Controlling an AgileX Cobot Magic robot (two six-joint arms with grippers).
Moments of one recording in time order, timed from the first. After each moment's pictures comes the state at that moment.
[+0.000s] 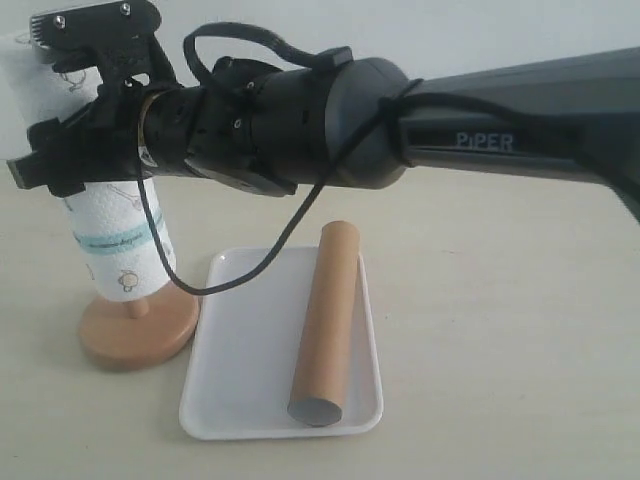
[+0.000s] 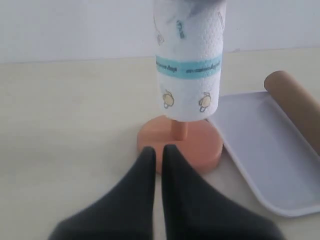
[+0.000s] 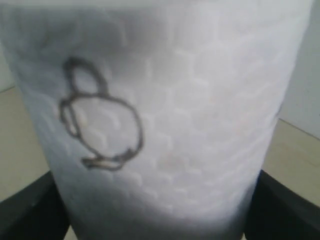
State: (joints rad) left arm -0.18 0.00 0.00 -0.03 0.33 -0.01; right arm 0.93 2.08 -1.67 -0.73 0.01 0.81
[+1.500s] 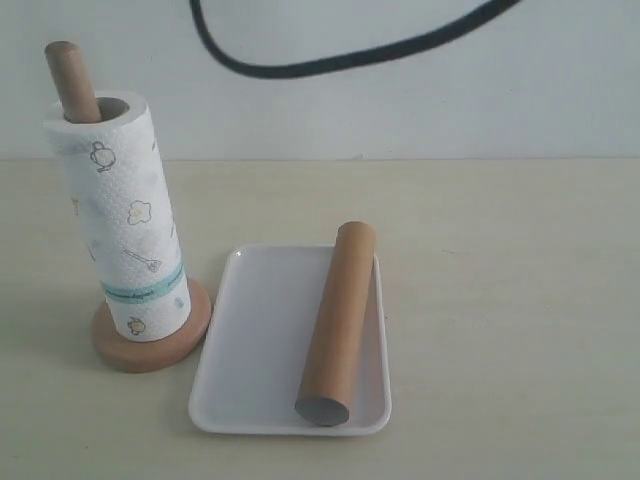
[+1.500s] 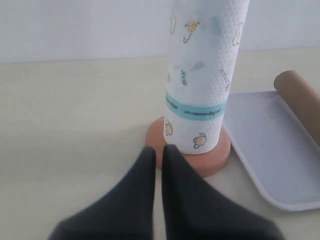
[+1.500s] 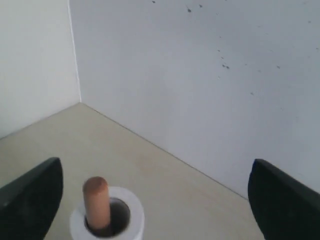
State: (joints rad) left arm -0.18 0.00 0.00 -0.03 0.33 -0.01; right arm 1.00 1.62 -1.68 -0.70 0.47 0.67
